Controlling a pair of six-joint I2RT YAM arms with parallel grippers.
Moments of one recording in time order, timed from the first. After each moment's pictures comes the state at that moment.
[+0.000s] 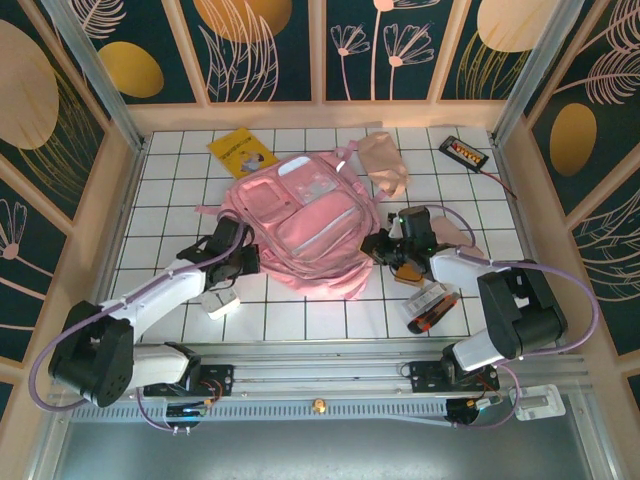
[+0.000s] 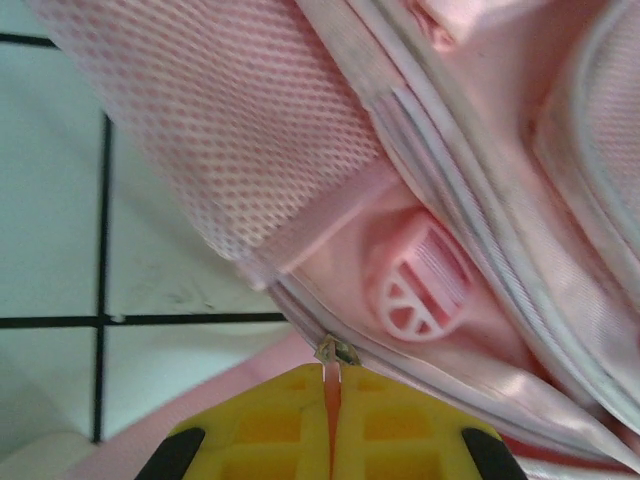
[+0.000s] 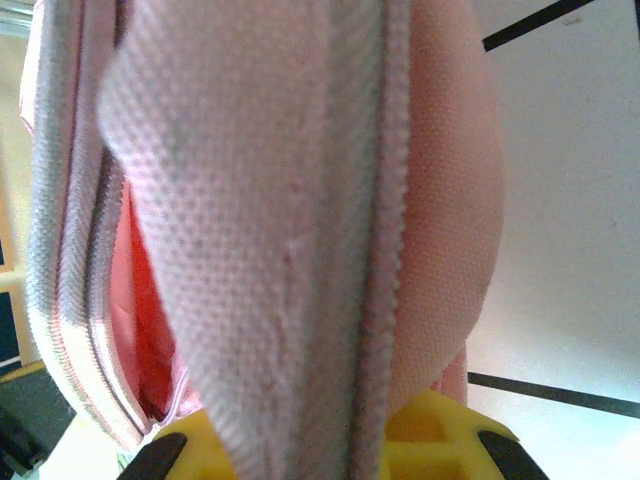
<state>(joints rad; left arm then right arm) -0.47 1.29 0.70 -0.41 -0.08 -0.54 0.37 1.47 0.62 0.08 -0.51 0.86</state>
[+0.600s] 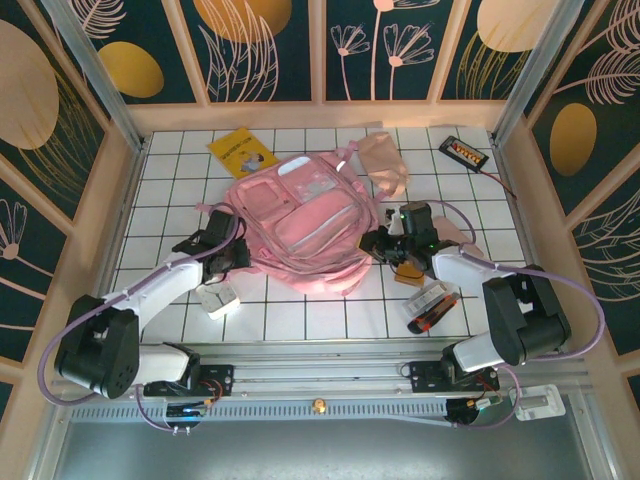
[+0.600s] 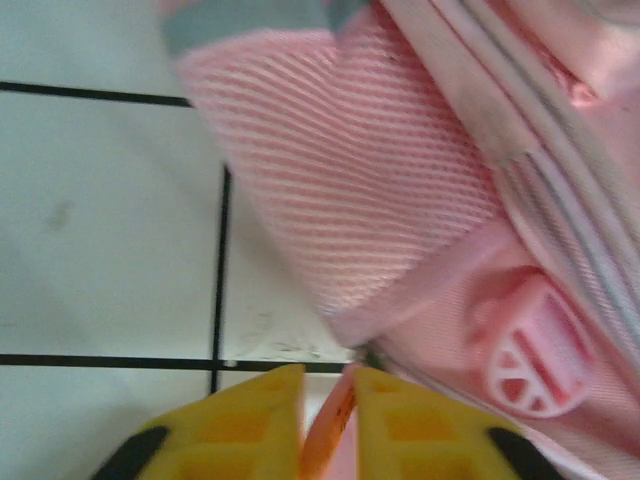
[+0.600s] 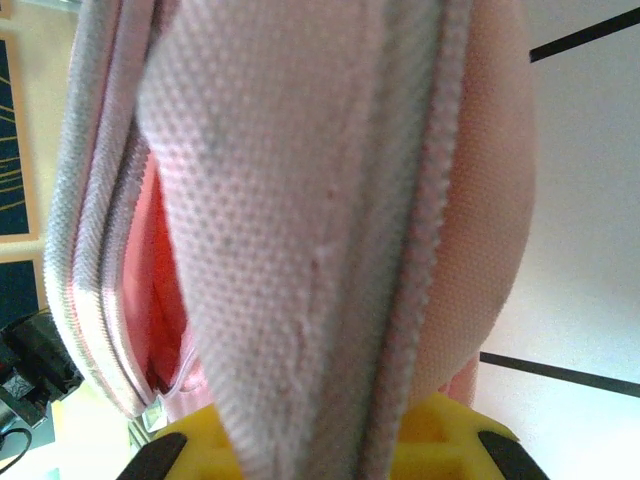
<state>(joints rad) -0.37 1.31 0.71 -0.42 -0.13 -0.46 0.37 1.44 0.65 0.04 -0.56 0.83</state>
